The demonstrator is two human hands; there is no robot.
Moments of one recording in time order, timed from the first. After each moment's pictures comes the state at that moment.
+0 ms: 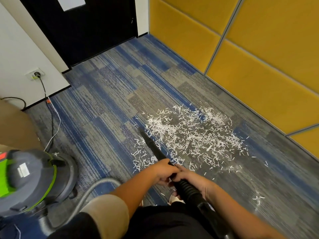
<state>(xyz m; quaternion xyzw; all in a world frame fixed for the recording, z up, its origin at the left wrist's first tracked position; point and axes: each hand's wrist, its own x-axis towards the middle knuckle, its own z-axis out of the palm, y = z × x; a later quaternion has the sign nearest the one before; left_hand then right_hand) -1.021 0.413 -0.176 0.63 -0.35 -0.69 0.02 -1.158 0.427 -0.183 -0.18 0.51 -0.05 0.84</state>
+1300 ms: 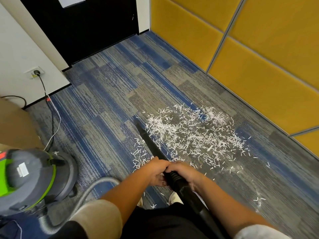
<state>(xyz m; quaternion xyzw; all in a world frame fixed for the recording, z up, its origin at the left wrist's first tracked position) -1.020 0.397 -0.186 0.67 -0.13 -0.72 0.12 -1.136 0.393 -0.187 -0.24 0.58 -0.07 0.77</state>
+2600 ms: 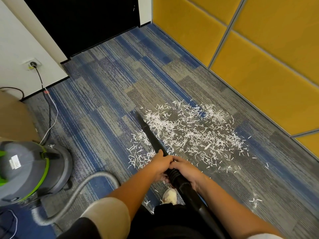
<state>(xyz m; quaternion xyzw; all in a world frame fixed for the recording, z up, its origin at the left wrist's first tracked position) -1.076 0.378 -0.206 0.67 -0.19 -0.70 0.17 -1.182 0.378 -0.210 -0.22 0.59 -0.10 0.77</state>
